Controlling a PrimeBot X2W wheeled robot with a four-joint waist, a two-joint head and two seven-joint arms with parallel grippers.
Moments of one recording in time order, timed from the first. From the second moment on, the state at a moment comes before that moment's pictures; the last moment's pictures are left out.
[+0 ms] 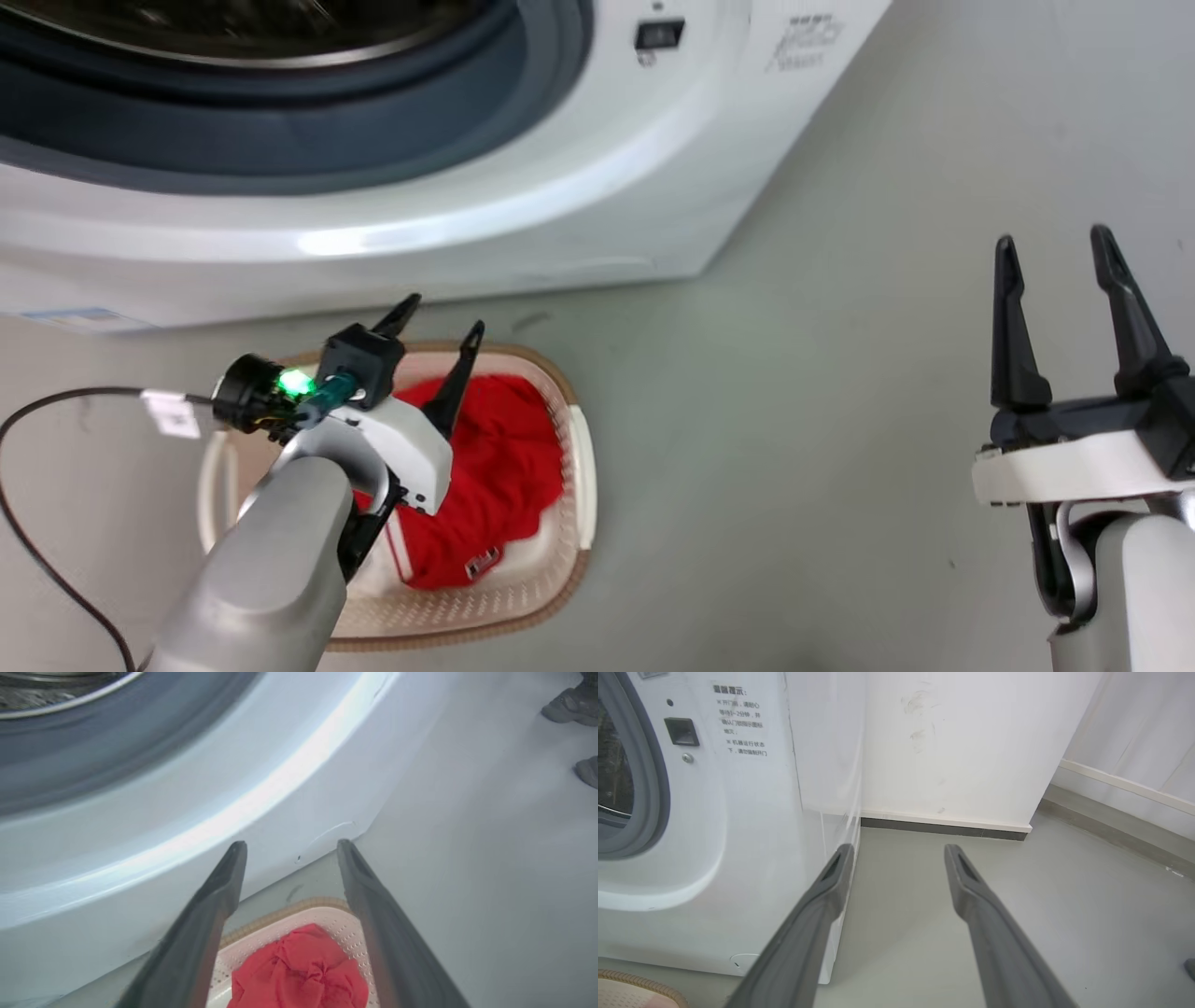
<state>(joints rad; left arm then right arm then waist) -0.61 0.30 -0.52 0.71 -0.30 -0.12 -0.26 -0.25 -0.05 -0.09 0.03 -0.02 0.13 -0.26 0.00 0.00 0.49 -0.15</state>
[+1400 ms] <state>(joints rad) 0.13 0.14 -0.05 0.02 -0.07 0.03 -0.26 0.05 -0.05 -0.11 0.06 0.04 0.13 -0.26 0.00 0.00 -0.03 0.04</state>
